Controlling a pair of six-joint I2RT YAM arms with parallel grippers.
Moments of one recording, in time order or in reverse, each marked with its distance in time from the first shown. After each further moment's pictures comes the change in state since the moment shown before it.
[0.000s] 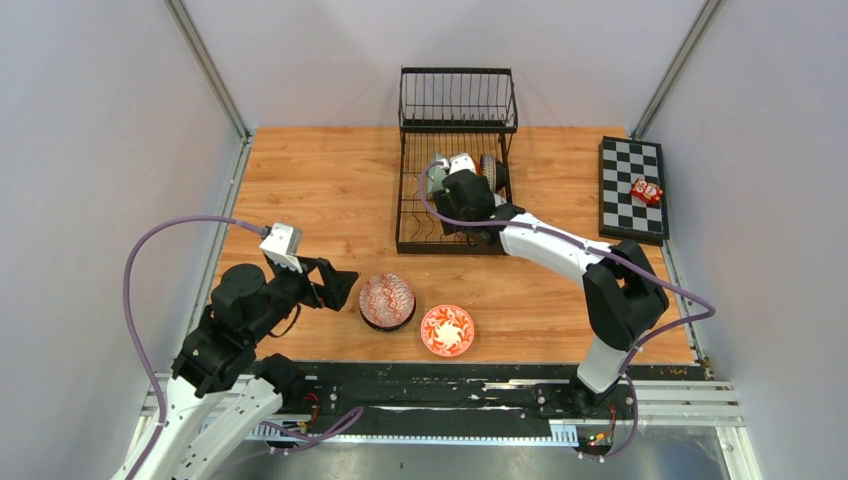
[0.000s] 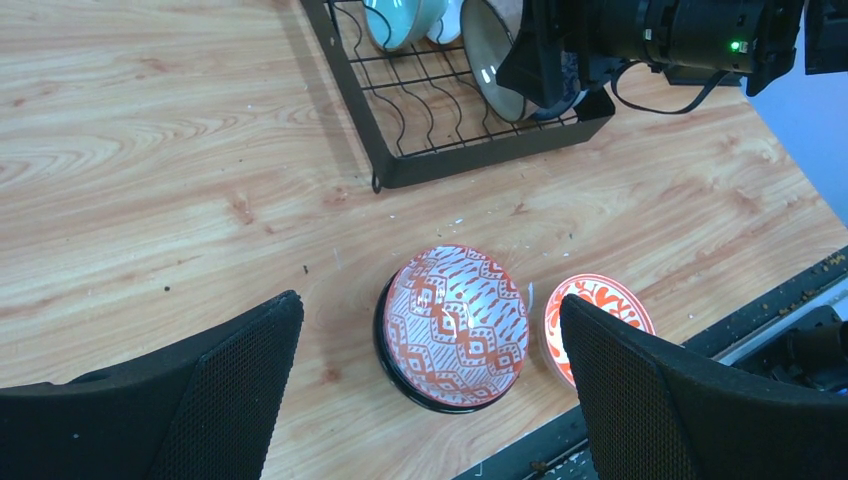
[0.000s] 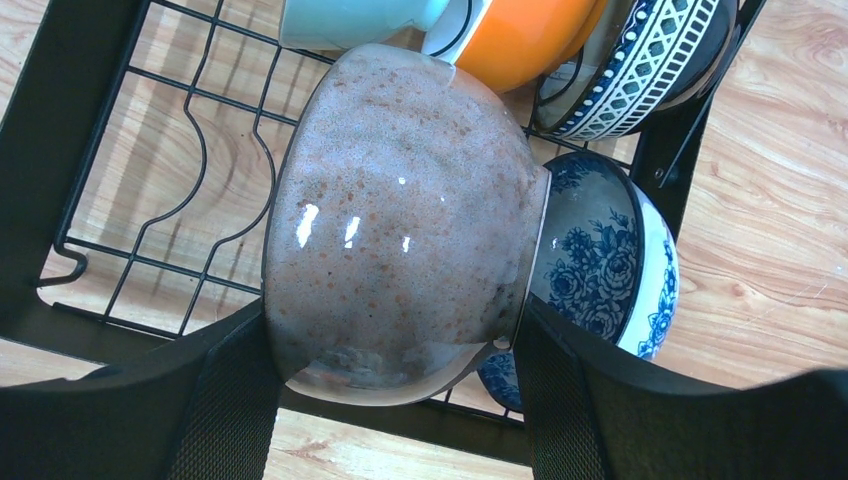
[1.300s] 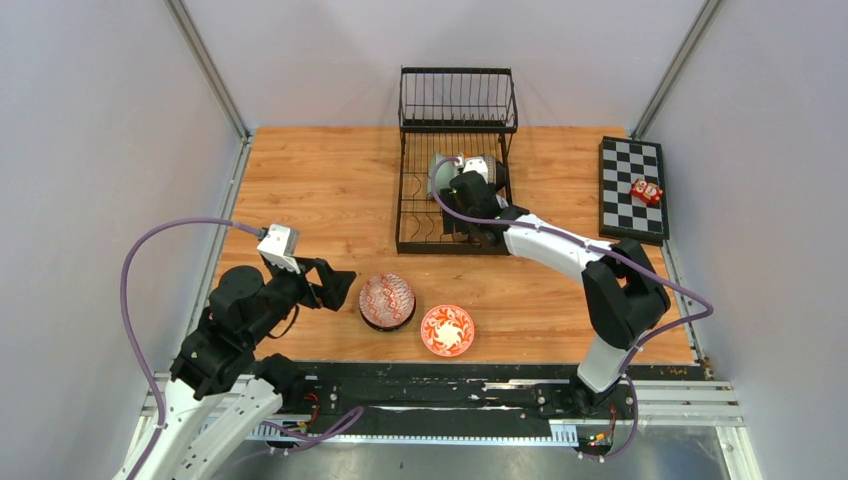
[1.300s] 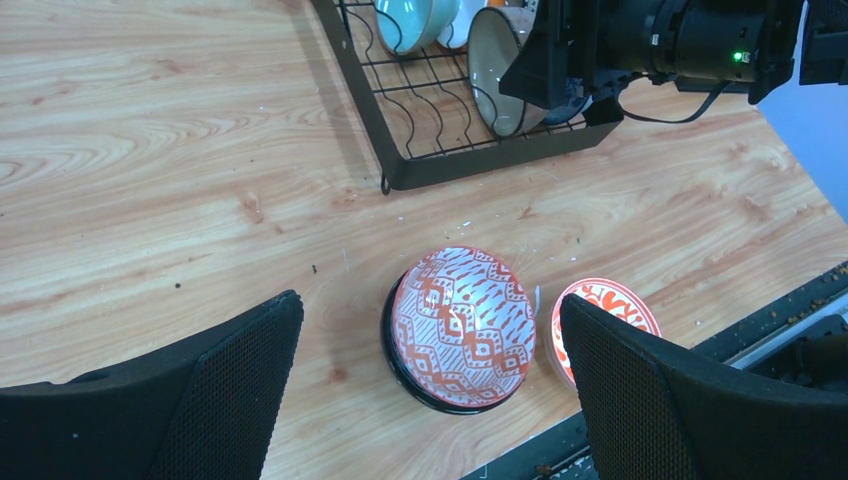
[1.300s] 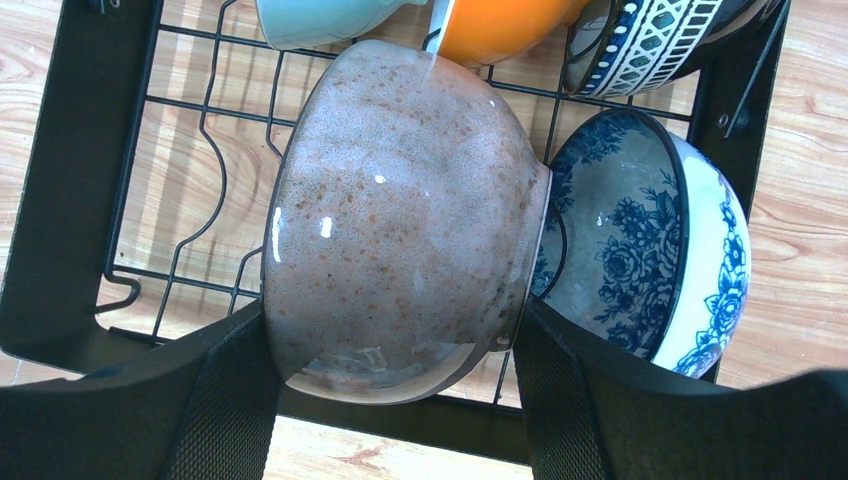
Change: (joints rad) left arm 0.000 -0.014 -0.001 -0.007 -0.022 0.000; right arm -0.039 0.003 -0.047 0.039 -0.068 0.188
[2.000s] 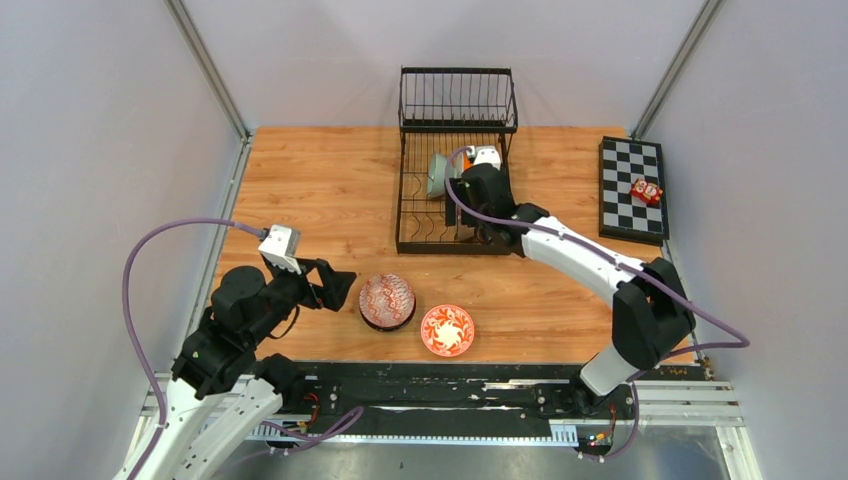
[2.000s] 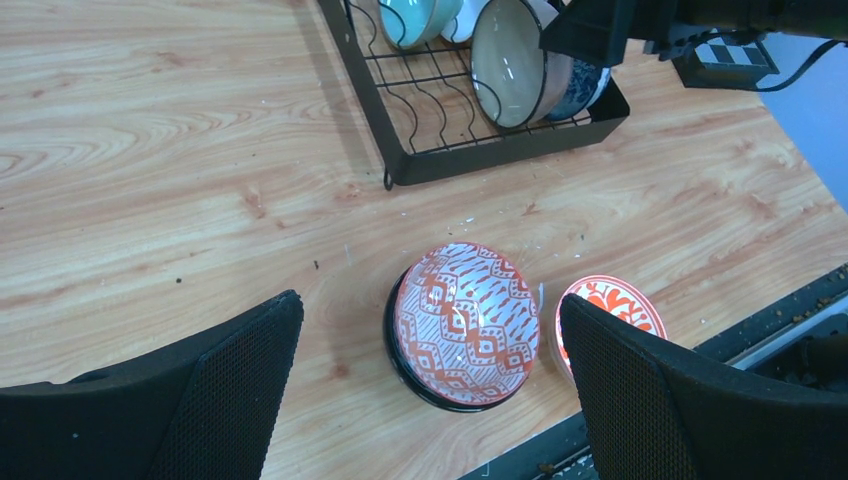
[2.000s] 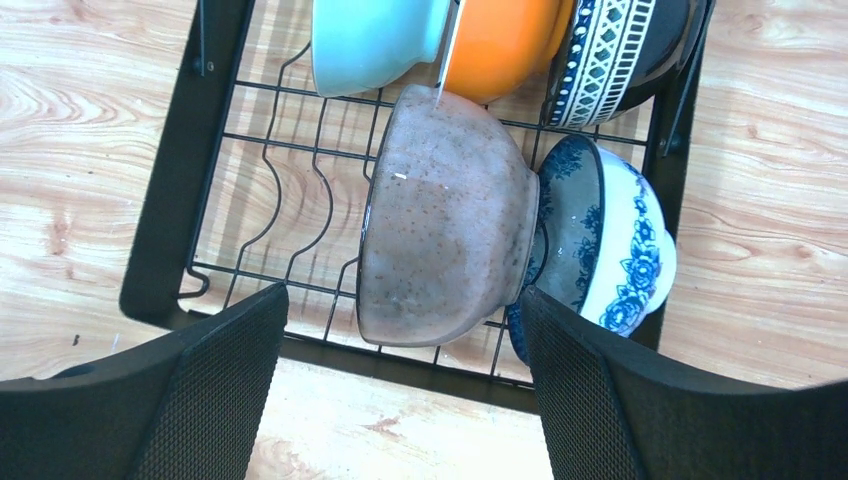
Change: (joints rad) left arm 0.000 -0.002 -0.011 -0.001 -0.003 -0.001; right arm 0.000 -0.131 -0.001 -0.042 -0.008 0.014
